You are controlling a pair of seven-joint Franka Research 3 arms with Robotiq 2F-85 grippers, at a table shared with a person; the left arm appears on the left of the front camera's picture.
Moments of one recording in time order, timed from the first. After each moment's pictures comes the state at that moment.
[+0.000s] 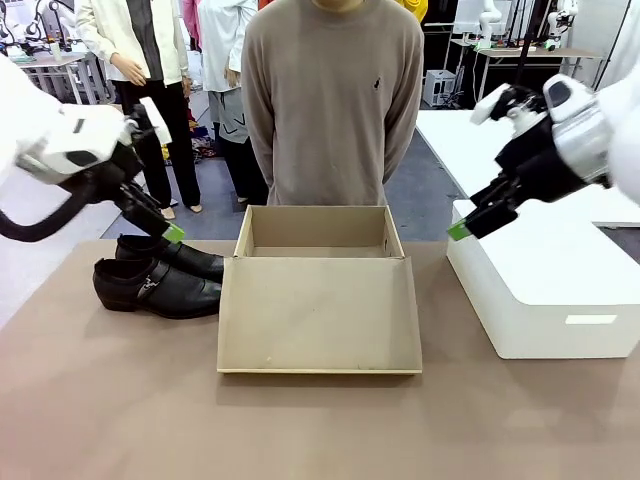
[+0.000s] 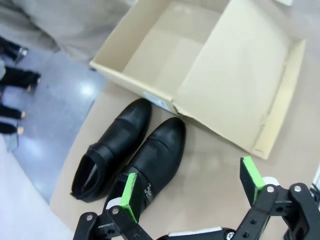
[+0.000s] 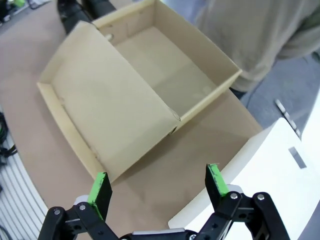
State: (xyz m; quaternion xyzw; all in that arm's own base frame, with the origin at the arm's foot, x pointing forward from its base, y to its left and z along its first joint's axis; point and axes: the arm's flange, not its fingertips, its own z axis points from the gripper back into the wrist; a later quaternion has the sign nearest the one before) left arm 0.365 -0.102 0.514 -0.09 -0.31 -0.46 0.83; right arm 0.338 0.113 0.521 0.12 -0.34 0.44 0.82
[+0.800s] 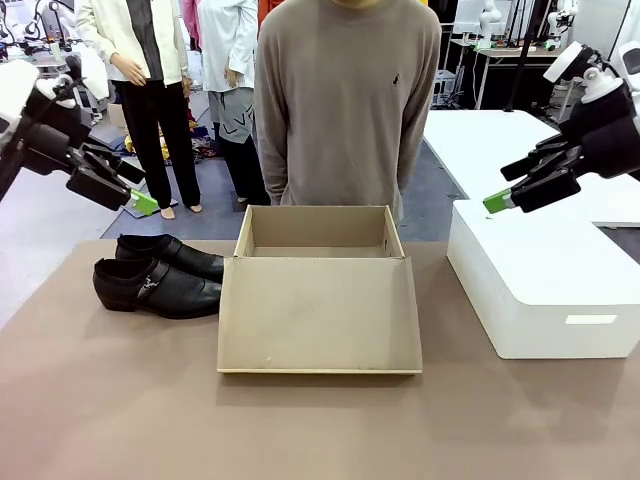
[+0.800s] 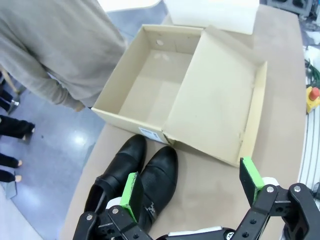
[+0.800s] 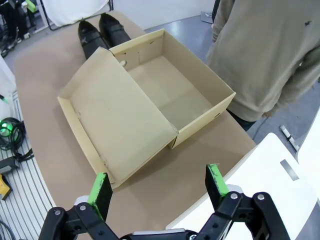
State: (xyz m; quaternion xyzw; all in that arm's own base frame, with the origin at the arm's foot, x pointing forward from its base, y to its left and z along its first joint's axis) left arm 0.349 -0.067 0.559 -0.16 -0.37 -0.50 0.77; right arm 0.325 0.070 0.550 0.16 -0.38 0.44 0.79
